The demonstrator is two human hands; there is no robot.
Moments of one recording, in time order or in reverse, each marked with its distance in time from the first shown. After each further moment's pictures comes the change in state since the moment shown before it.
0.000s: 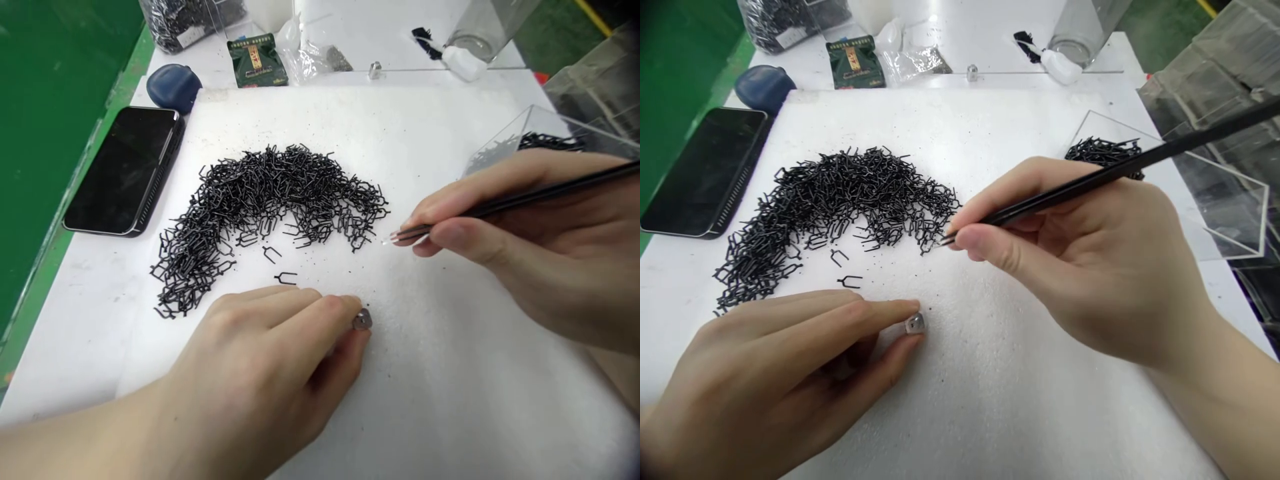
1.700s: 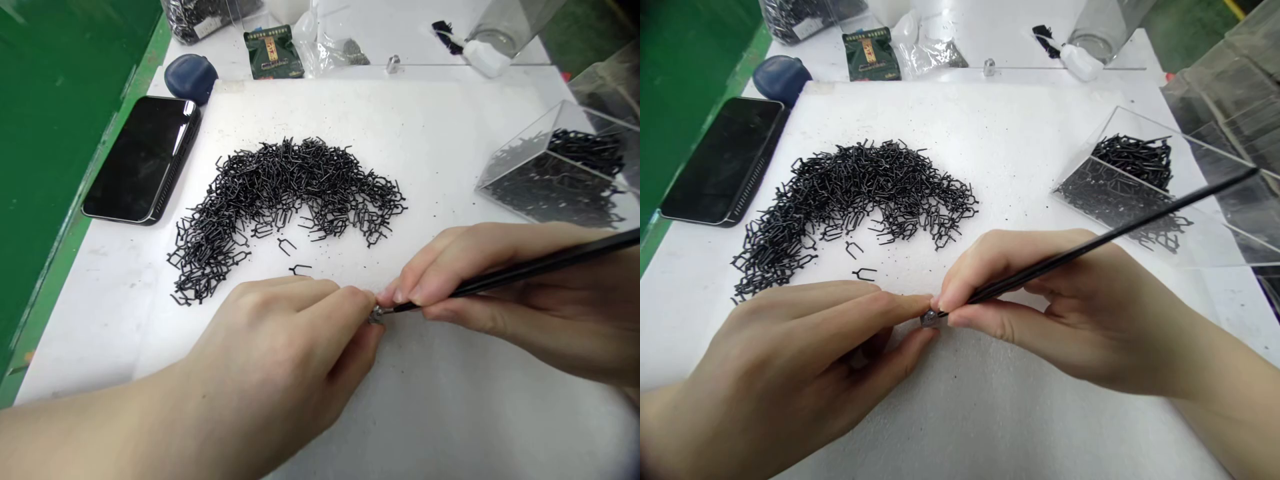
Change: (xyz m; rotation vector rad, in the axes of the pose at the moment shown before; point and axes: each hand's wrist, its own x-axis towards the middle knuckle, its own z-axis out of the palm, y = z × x) left_hand 0.004 0.002 0.004 0.038 -0.064 0.023; right_hand -0.004 0.010 -0.004 0.352 -0.504 -0.064
